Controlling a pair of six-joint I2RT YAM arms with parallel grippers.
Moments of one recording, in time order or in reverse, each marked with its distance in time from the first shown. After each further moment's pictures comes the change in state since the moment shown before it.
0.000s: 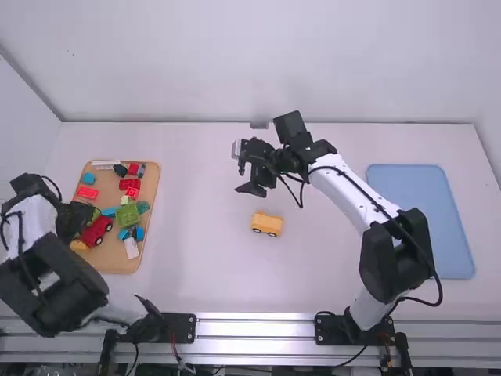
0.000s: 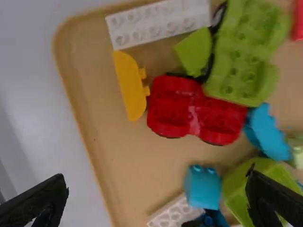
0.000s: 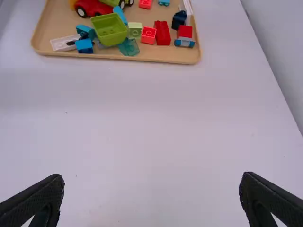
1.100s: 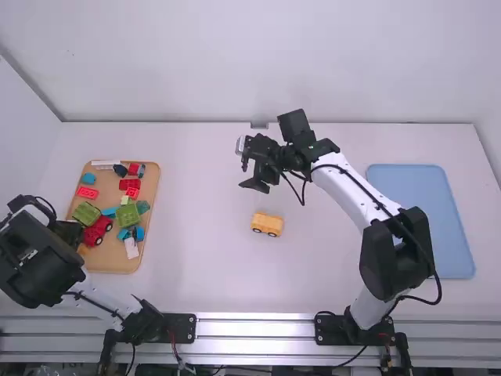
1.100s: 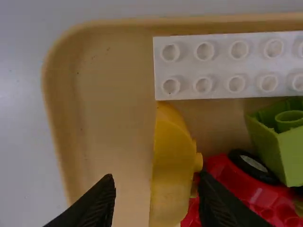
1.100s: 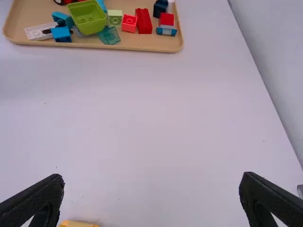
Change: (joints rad) left arm 0.125 0.218 -0.034 0.207 0.014 -0.064; right arm -0.021 0.008 0.000 0.028 0.037 0.003
